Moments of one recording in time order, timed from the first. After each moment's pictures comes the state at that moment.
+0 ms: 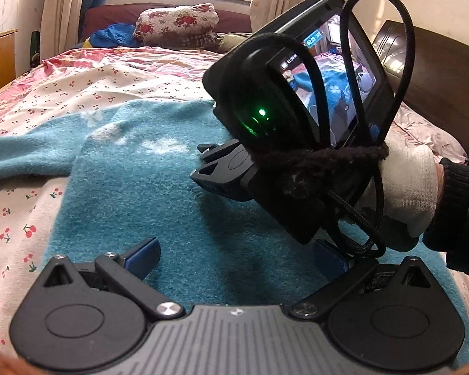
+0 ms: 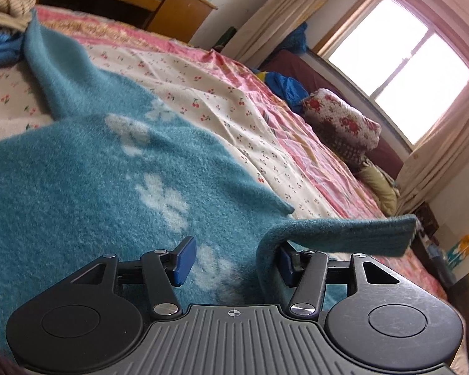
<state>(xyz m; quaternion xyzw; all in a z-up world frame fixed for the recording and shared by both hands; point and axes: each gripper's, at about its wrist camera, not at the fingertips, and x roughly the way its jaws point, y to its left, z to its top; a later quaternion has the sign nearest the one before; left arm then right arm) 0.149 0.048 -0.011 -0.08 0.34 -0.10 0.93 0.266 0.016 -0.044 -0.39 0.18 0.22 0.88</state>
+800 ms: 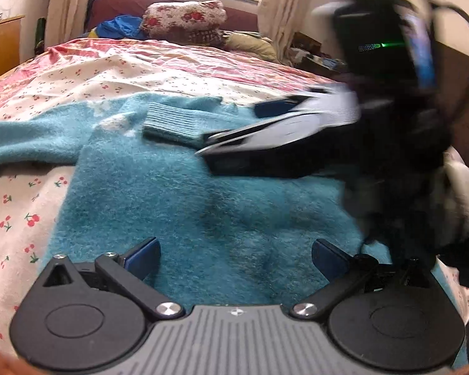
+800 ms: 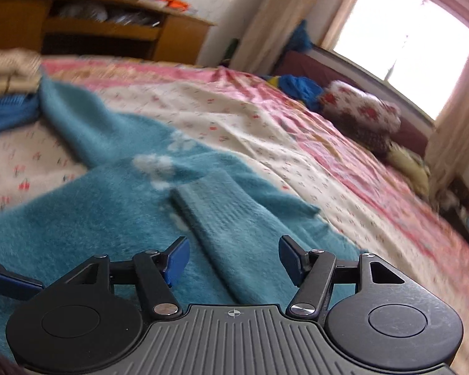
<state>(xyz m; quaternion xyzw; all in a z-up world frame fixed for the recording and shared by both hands) 0.151 0.064 -0.016 -0.11 0.35 -0.09 0.93 0.256 -0.007 -0.015 -0.27 0.21 0.27 0.90</state>
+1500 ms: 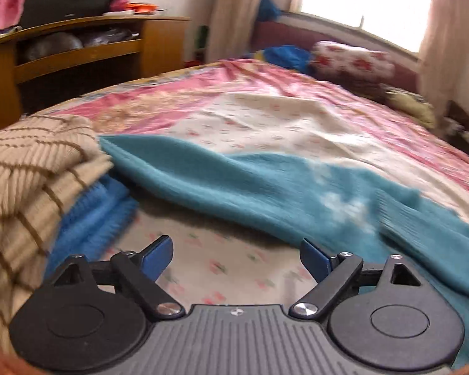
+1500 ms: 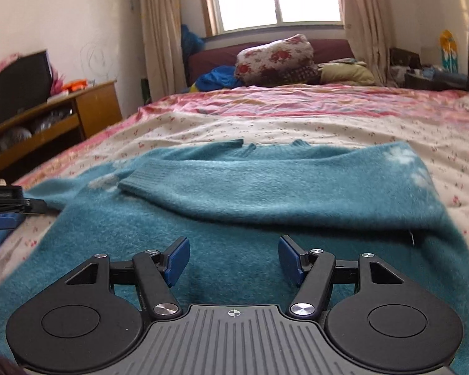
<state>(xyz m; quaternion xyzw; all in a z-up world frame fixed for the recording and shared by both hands) 0.194 0.206 -0.015 -0.17 0.31 0.22 0.91 0.220 -0.137 -0.040 0.02 0.26 0.20 0.94</state>
